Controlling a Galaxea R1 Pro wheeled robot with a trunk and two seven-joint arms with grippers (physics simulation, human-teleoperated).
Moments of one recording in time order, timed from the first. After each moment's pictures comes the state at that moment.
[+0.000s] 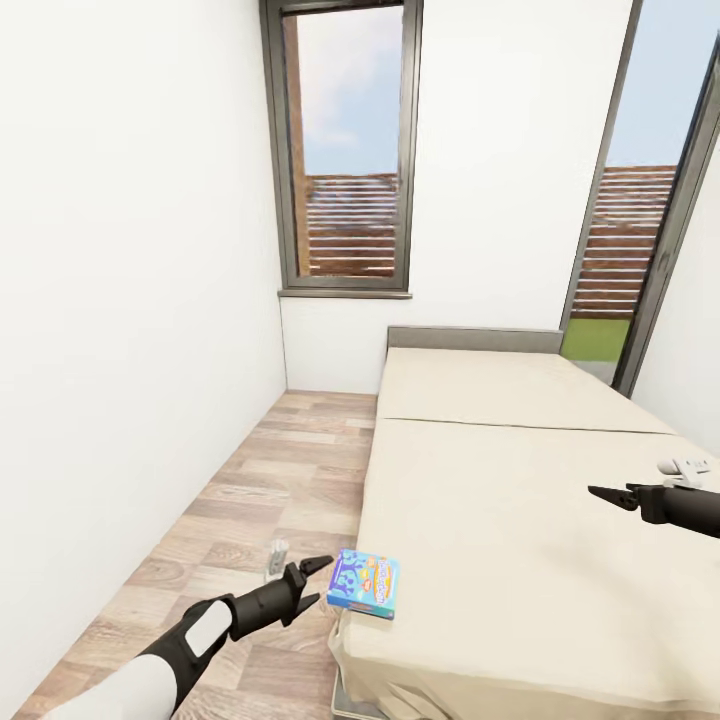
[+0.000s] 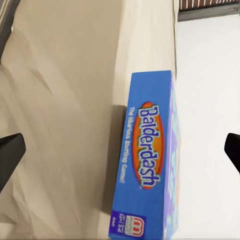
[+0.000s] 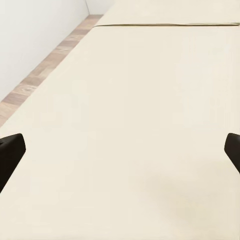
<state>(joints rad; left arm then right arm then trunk) -0.64 0.01 -0.05 -0.25 0.81 0.59 -0.71 -0.45 -0.52 -0.46 -1.37 0.07 0.85 1.06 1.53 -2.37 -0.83</state>
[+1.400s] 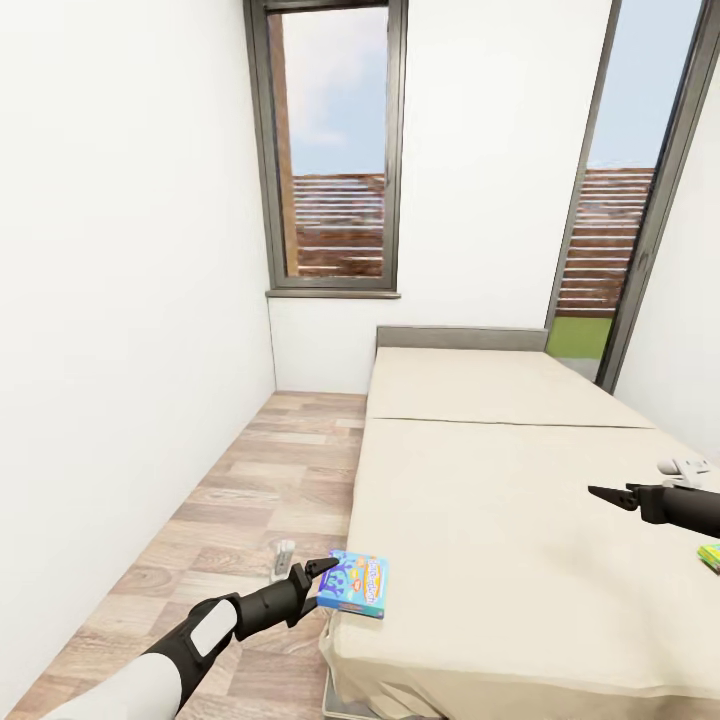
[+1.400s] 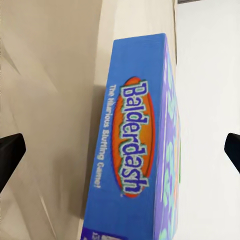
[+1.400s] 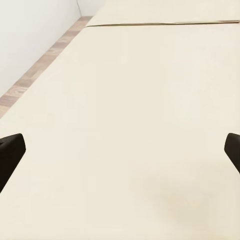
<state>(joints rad) -0.64 0.00 -0.08 -0.25 0.81 0.59 -0.71 -0.45 -0.52 -0.46 -1.37 0.07 0.85 1.06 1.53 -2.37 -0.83</state>
